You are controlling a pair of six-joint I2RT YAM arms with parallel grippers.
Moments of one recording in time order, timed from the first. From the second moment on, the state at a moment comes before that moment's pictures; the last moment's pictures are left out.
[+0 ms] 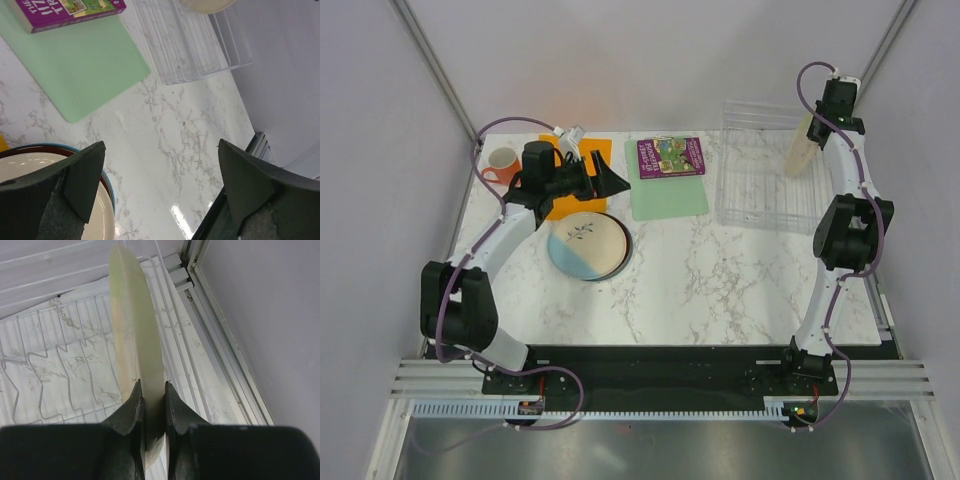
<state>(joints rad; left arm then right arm) -0.22 1.55 1.16 -0.02 0.69 -0.48 -0.17 2.21 2.13 -0.52 0.26 0.12</state>
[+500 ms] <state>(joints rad) -0.34 1.41 1.16 -0.21 0.09 -0.33 -0.16 2.14 2.13 -0.58 0.25 0.08</state>
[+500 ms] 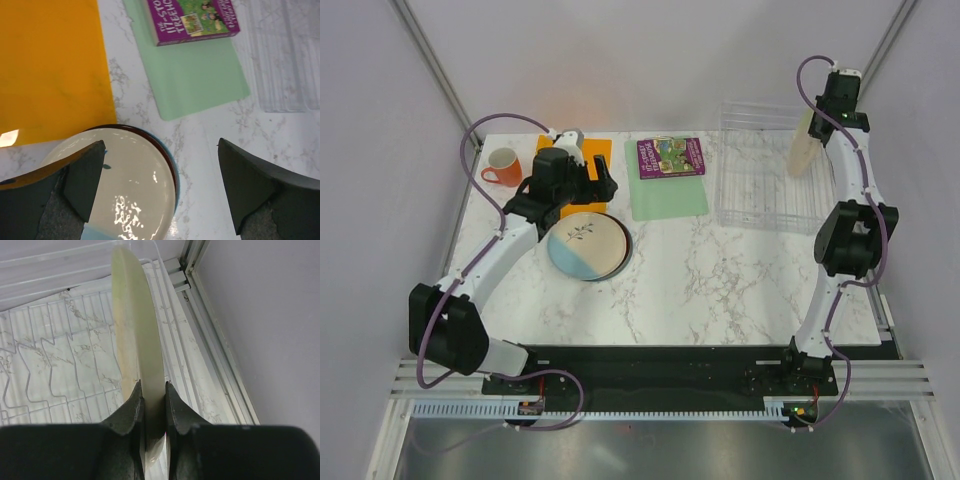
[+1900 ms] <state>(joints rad) -0.34 1.22 0.92 0.16 0.50 -0.67 0.18 1.40 1.38 -0.27 -0.33 0.58</state>
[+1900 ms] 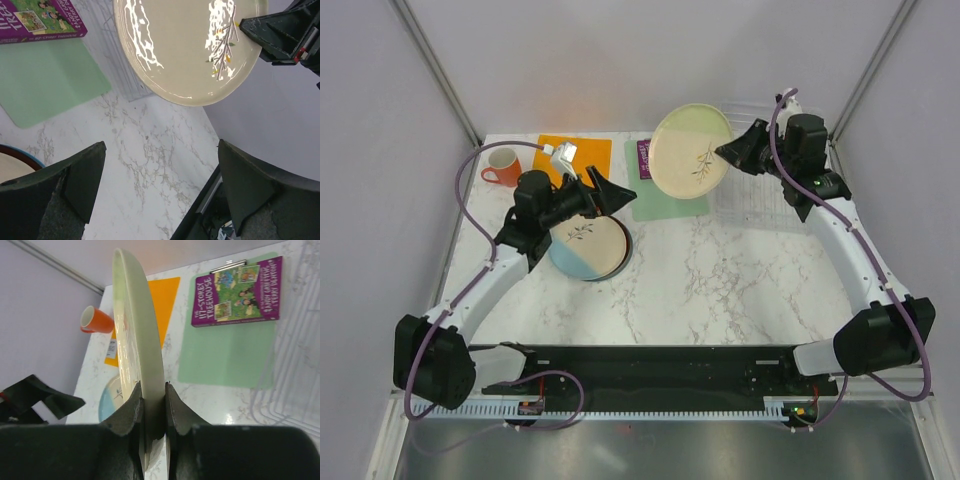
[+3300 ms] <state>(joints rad) -0.28 1.45 0.92 0.72 0.71 -1.10 0.27 1.30 1.06 0.17 -0.53 0.95</state>
